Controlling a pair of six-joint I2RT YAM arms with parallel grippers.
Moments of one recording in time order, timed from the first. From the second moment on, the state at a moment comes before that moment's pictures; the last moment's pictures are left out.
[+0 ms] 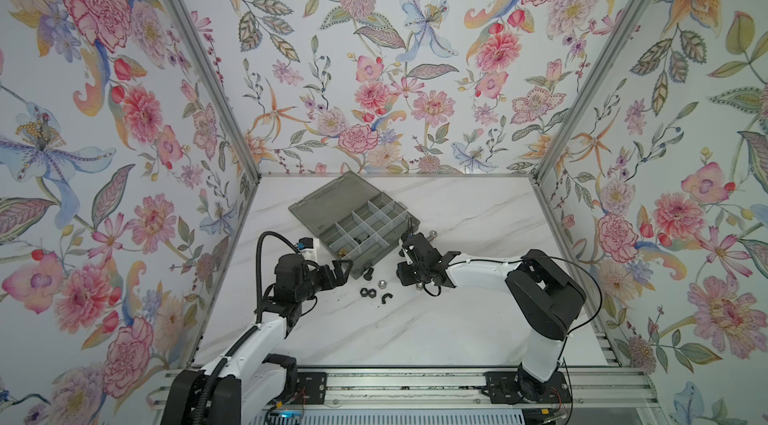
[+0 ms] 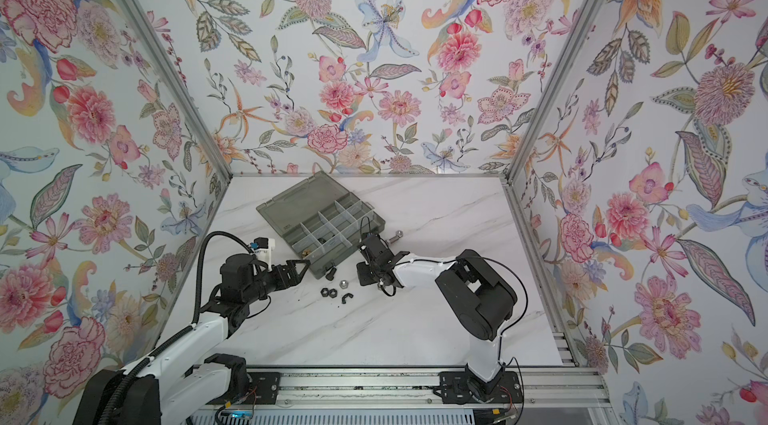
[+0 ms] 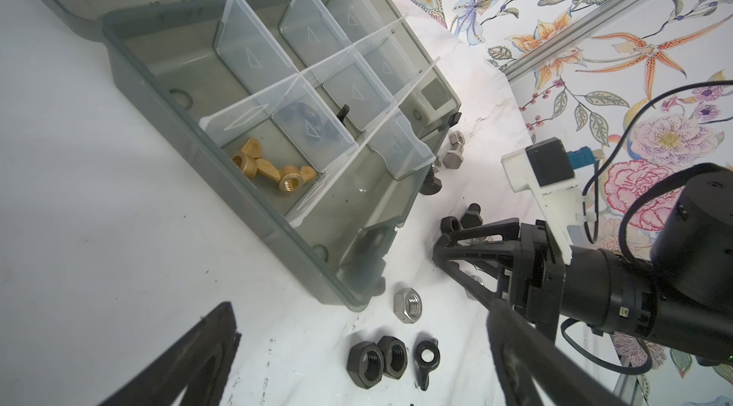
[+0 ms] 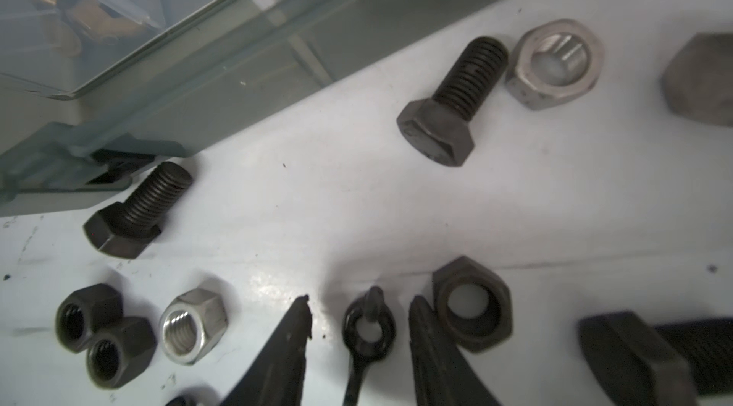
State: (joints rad) left arm -0.18 1.02 0.32 0.17 0.42 -0.53; right arm 0.81 1.85 1.03 -0.14 0.02 0.44
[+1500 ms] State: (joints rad) left arm -0.18 1.01 0.32 0.17 0.42 -0.53; right arm 0.80 1.87 1.05 -0.12 0.00 0.43
